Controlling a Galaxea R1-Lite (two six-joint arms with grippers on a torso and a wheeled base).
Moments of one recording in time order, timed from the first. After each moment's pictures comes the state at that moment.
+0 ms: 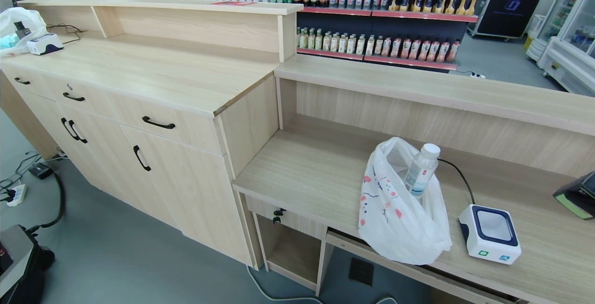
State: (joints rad) left arm 0.00 0.00 0.00 0.00 0.01 0.01; right arm -0.73 1.54 -0.44 -0.77 0.83 -0.99
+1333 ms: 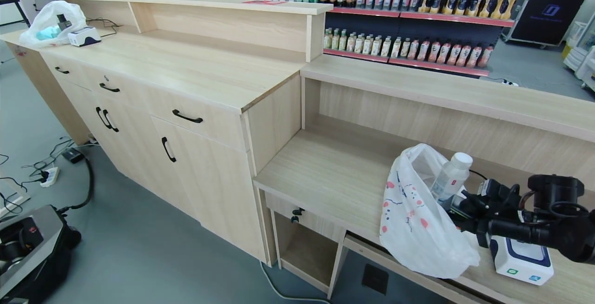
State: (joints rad) left arm 0.00 0.00 0.00 0.00 0.01 0.01; right arm -0.26 2.10 -0.59 -0.89 0.89 -0.93
